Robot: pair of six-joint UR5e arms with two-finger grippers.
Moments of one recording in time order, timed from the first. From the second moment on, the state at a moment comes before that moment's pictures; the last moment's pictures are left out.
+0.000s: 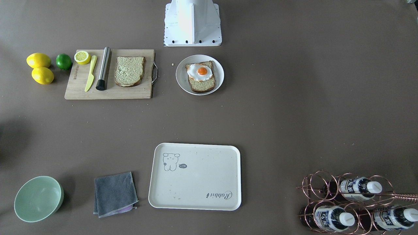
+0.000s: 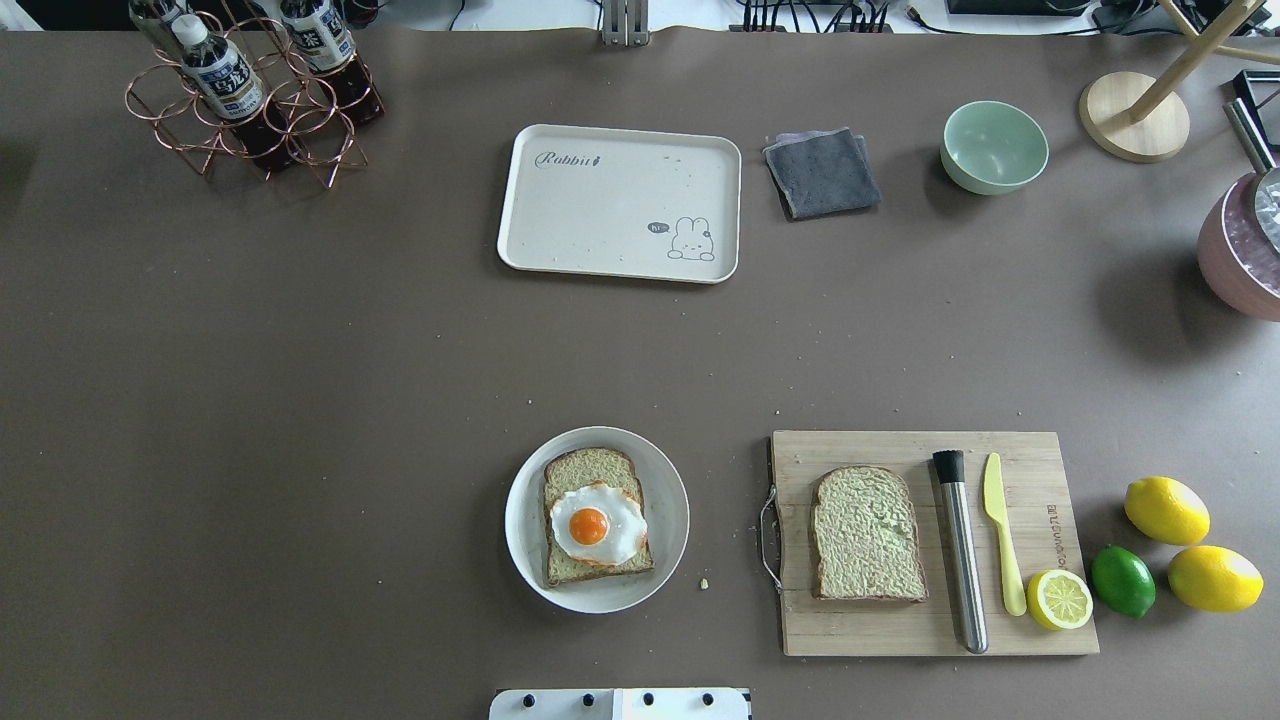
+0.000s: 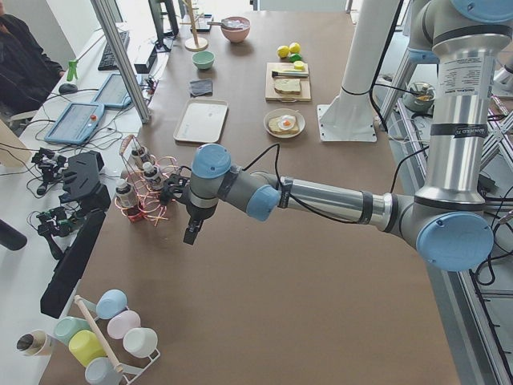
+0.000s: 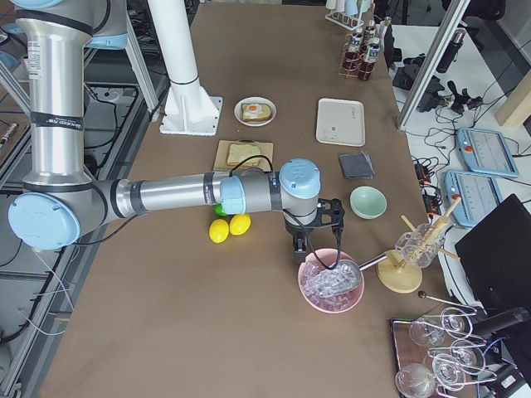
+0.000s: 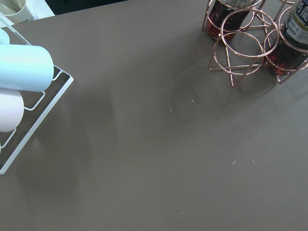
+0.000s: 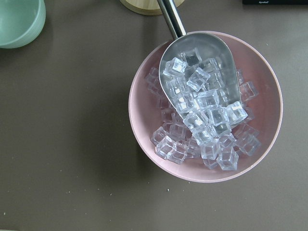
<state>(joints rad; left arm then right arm) -1.48 -1.60 -1.70 -1.90 -2.28 -0.20 1.56 -1.63 1.79 -1.57 2.38 0.11</state>
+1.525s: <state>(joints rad) -1.40 -1.69 -1.73 -1.90 -2.28 -0.34 1.48 -1.55 1.79 -1.57 2.38 0.13</state>
